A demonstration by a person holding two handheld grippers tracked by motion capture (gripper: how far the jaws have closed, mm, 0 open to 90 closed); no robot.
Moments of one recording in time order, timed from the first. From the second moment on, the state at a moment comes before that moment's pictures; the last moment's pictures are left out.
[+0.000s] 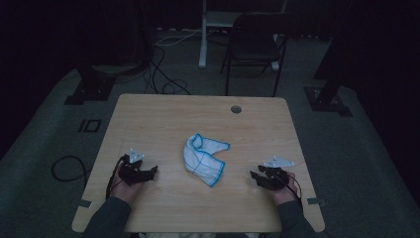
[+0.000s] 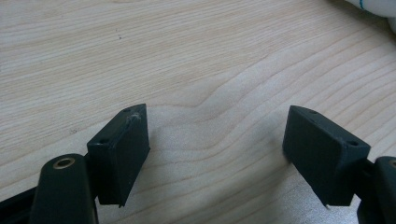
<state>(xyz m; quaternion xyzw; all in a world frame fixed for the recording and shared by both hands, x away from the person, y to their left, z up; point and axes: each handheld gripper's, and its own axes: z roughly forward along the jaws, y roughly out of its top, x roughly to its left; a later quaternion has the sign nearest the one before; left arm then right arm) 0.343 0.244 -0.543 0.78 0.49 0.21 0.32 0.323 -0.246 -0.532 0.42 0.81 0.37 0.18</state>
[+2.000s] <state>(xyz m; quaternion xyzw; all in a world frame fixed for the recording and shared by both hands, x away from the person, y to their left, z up) 0.414 0.146 -0.452 0.84 0.33 0.20 0.37 0.322 -0.210 -0.520 0.41 0.79 0.40 0.20</state>
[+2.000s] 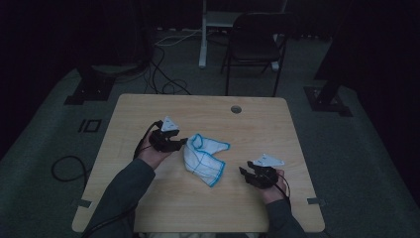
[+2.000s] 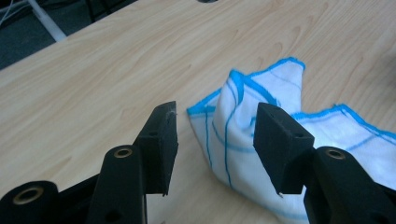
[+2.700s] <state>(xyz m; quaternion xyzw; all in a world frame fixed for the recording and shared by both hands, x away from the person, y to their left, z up) 0.454 0.083 -0.472 0.87 0.35 0.16 0.32 0.322 -0.210 -0.521 0.41 0.79 0.41 0.20</state>
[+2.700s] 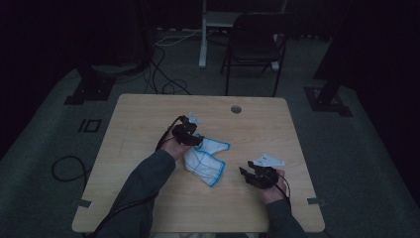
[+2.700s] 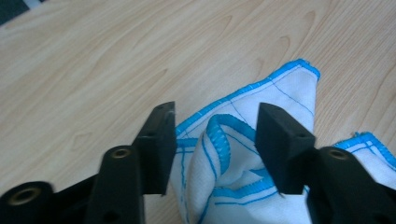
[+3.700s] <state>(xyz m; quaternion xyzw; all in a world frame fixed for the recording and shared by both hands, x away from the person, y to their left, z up) 0.410 0.169 -0.473 0.80 0.44 0.21 0.36 0.323 -0.192 -0.511 0.39 0.80 0.40 0.22</state>
